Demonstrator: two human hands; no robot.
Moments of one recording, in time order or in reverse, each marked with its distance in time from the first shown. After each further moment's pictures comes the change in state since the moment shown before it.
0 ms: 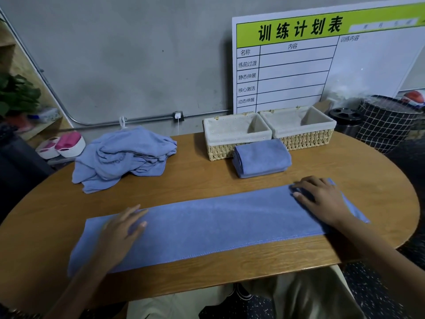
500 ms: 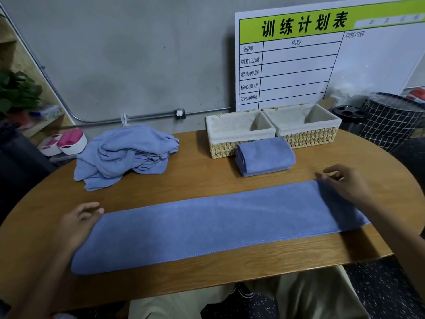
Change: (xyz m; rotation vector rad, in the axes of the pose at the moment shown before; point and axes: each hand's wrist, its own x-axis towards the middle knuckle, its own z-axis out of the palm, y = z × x) left_hand 0.008 -0.050 -0.048 -0.350 0.220 -0.456; right_hand 0.028 0.040 -0.028 0.414 -0.066 0.445
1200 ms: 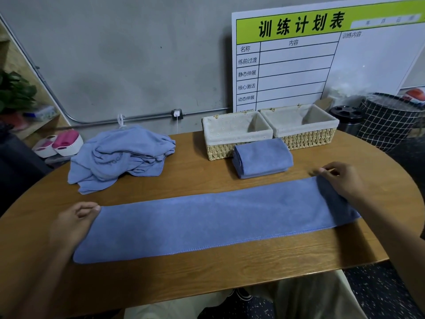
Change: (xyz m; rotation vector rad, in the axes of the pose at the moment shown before) left_hand 0.015 0.010 0.006 0.046 0.072 0.026; right_hand 0.030 0.017 0.010 -0.006 0.113 -0.002
